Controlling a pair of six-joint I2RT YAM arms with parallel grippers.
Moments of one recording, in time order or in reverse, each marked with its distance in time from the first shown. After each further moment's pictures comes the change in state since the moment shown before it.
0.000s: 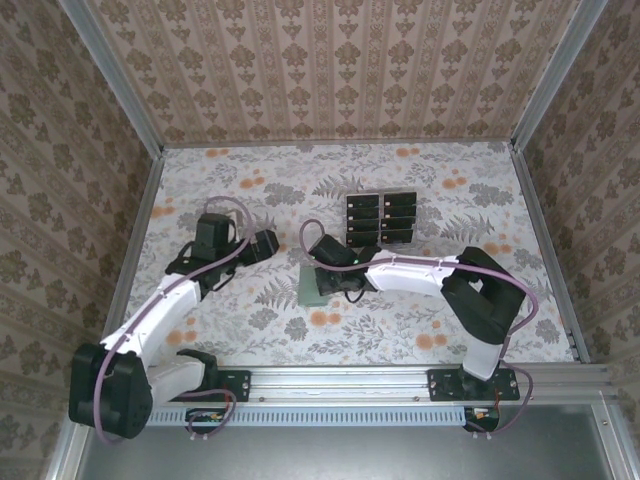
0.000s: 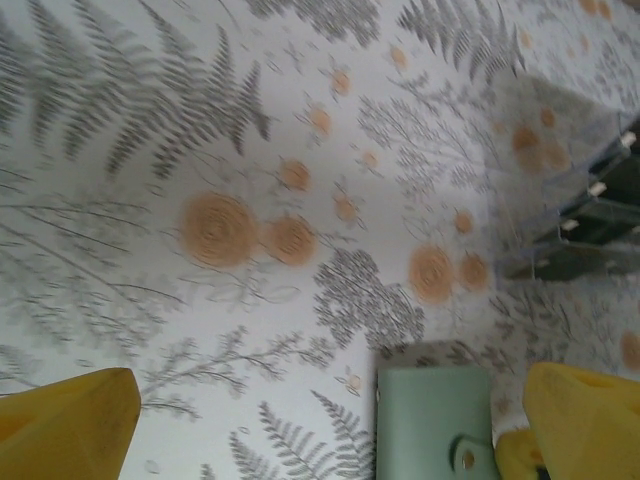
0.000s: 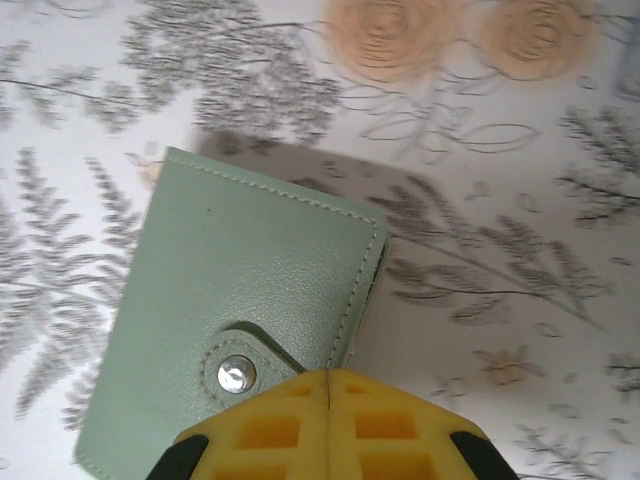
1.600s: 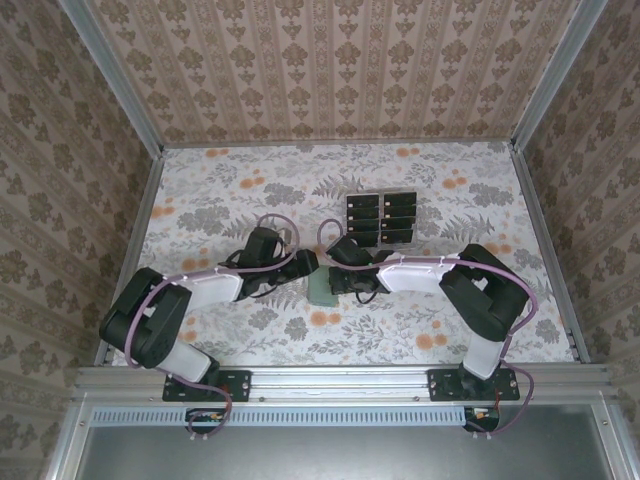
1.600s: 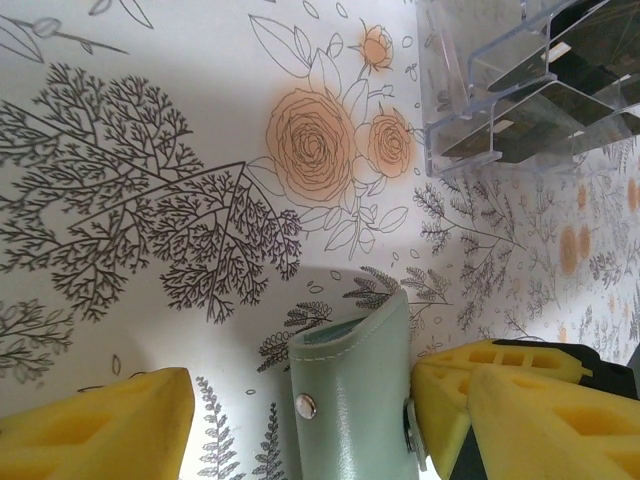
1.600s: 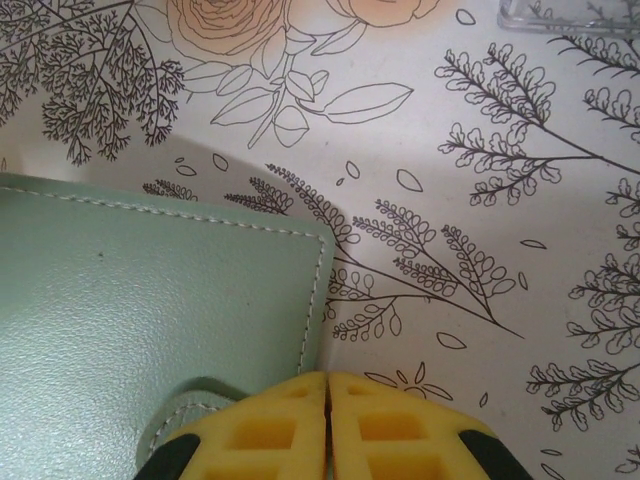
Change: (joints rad) left arm -0.247 0.397 -0.086 0.478 0.143 -0.239; right arm -0.081 -0.006 -0.144 0.163 -0.060 0.056
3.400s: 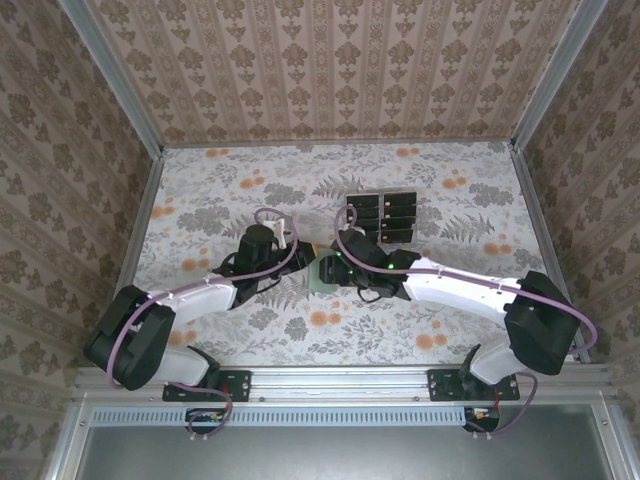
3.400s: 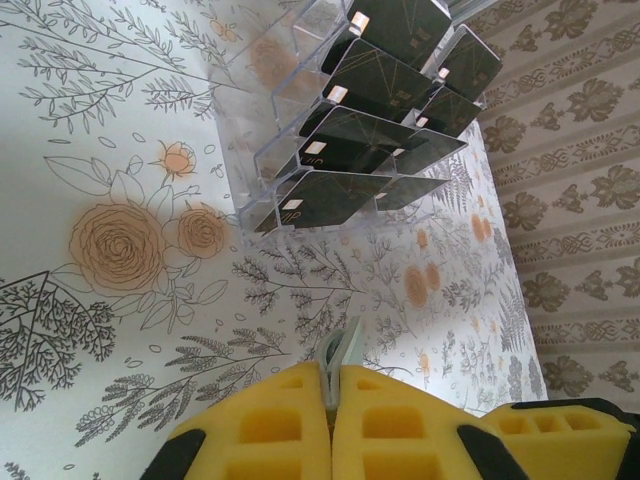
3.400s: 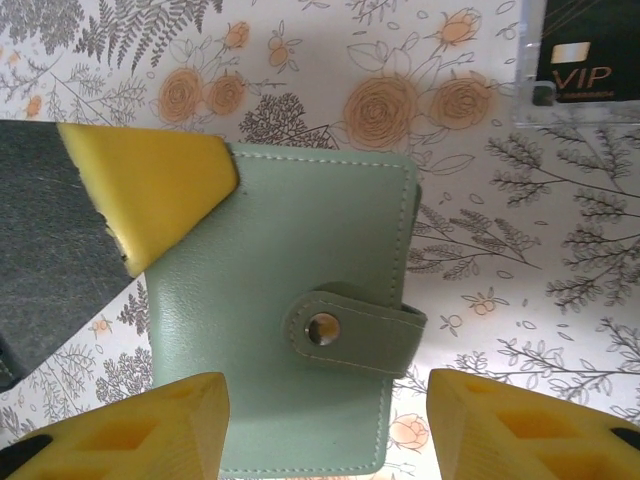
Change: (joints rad) left arm -0.037 -0.137 -0.033 0.186 0.005 -0.041; right arm 0.079 -0.285 0.031 -0.125 0.054 0.150
